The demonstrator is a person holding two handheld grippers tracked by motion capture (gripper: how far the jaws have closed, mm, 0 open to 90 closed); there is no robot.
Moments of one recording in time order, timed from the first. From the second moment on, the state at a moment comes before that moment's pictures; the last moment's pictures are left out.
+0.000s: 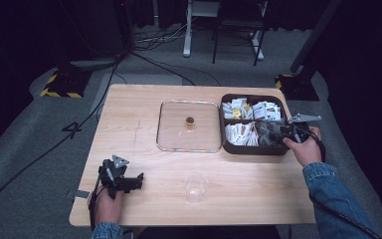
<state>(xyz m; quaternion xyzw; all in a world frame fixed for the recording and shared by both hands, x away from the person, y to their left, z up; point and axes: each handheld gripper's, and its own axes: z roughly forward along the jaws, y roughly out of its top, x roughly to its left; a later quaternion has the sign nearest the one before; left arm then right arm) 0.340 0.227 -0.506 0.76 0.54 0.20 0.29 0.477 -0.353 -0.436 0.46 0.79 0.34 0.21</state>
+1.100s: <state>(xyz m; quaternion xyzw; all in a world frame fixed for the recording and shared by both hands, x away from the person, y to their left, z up) 0.340 0.227 -0.506 0.76 0.54 0.20 0.30 0.460 -0.364 -0.405 0.46 0.76 0.41 0.20</state>
